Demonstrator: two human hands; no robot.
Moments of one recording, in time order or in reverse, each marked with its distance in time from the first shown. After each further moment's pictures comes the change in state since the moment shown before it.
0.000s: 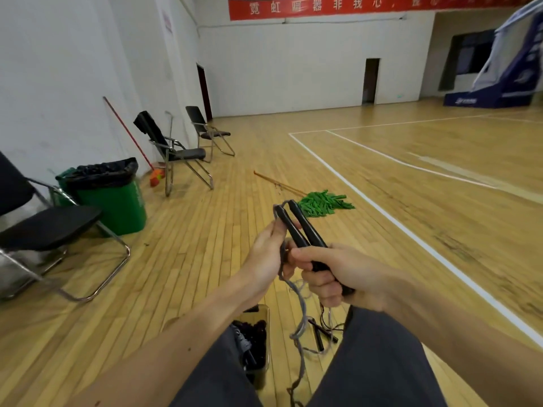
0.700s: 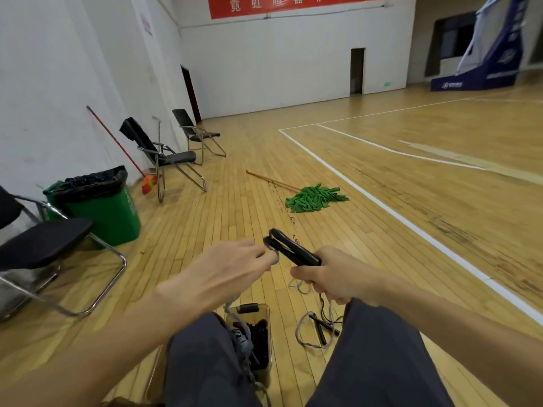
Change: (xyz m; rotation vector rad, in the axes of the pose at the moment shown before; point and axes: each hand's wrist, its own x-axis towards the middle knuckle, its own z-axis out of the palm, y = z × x) left_hand -0.018 0.032 -0.046 1.720 -0.425 0.833; right_hand 0.008 0.021 -0.015 -0.485 0.212 0.083
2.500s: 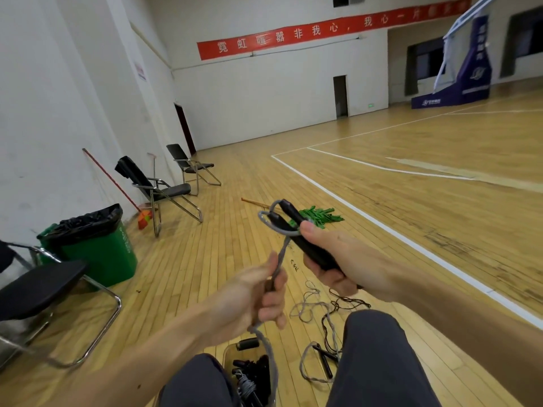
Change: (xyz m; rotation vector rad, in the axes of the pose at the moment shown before) left_hand 0.042 0.029 -0.018 -1.969 -0.097 -0.588; right_hand -0.036 -0.021 -0.057 0.209 0.005 -0.373
